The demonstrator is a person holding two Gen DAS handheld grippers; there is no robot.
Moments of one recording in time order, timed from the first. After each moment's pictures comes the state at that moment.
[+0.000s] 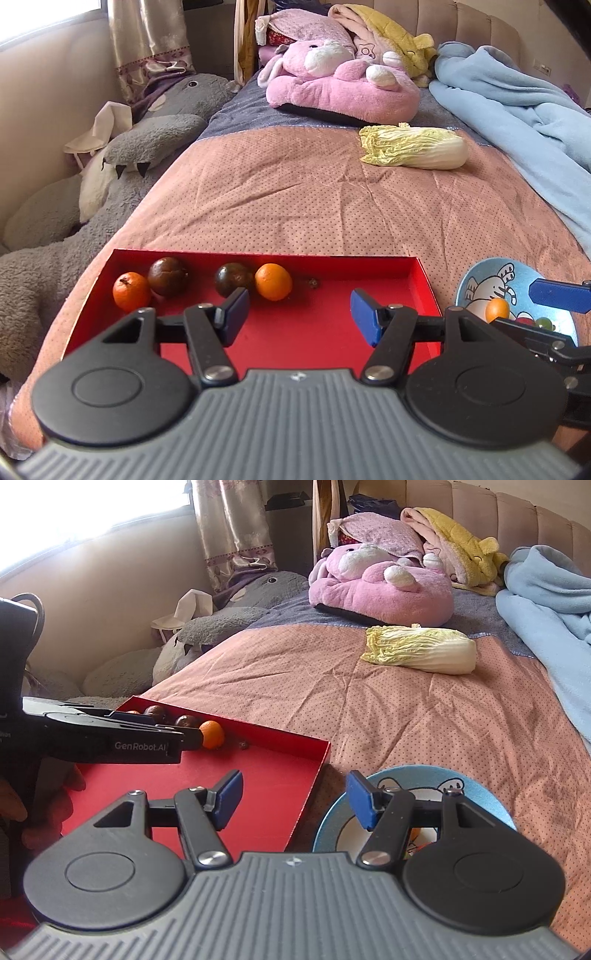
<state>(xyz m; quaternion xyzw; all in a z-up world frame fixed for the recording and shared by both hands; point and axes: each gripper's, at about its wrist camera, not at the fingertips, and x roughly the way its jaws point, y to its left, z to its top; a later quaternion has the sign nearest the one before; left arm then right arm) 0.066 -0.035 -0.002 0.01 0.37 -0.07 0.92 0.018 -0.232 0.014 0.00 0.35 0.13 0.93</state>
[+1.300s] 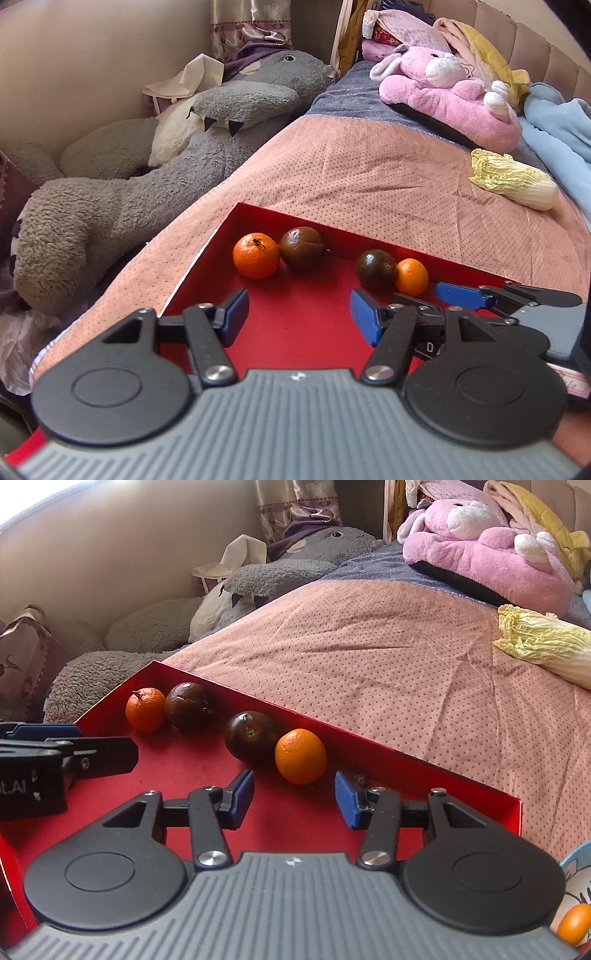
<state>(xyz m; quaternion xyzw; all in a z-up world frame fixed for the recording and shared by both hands) 0.072 0.064 -0.019 -0.07 0.39 0.04 0.92 0.145 -0.093 -0.074 -0.04 0.40 0.20 0.89</state>
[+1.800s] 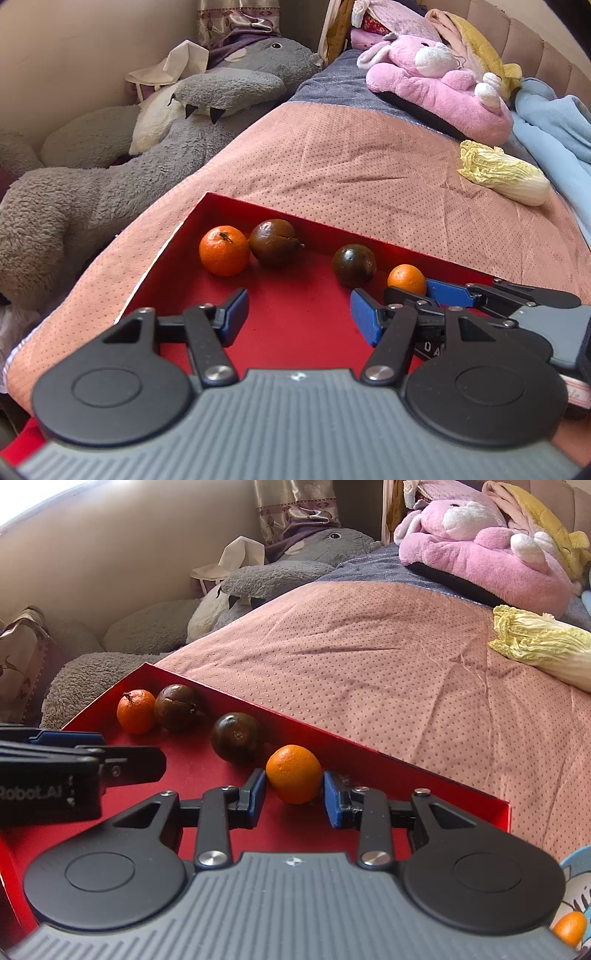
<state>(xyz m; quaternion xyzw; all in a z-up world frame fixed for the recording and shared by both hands) 0.087 0.052 -0.031 -0.09 0.41 0.01 0.91 0.144 -0.109 -0.072 -0.04 0.40 0.20 0.89</state>
